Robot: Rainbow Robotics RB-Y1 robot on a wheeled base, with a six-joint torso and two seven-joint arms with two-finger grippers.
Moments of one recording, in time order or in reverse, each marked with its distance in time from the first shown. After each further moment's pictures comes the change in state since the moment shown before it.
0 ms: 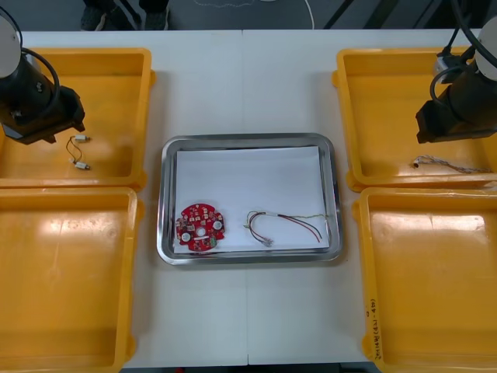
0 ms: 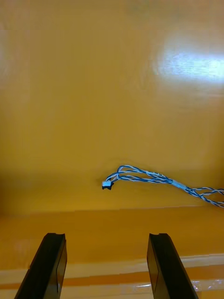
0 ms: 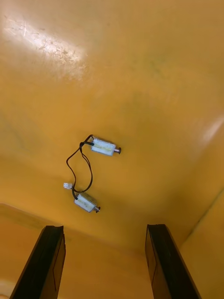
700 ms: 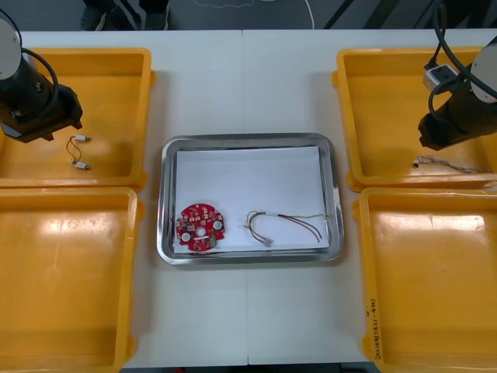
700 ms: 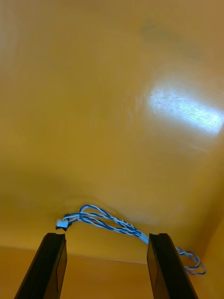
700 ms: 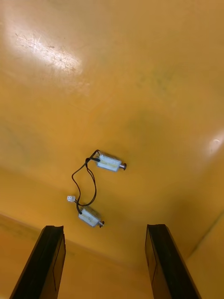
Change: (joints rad) right arm 0.040 0.000 0.000 0.138 0.038 -0.236 0.406; left arm -0.004 0.000 0.000 0.035 -0.025 -0.049 -0.002
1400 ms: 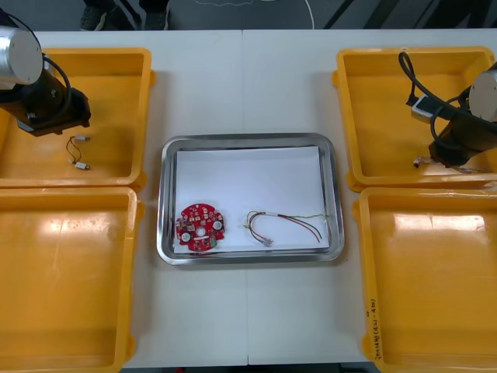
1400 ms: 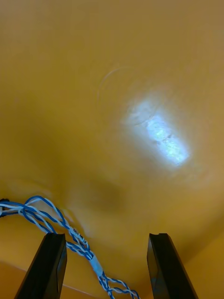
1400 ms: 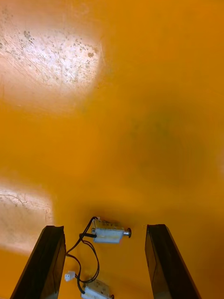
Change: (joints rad) right arm 0.013 0.000 -0.001 0.172 0.034 -0.171 0.543; left arm -0.118 0.000 -0.131 0.336 0.023 -0.257 -0.195
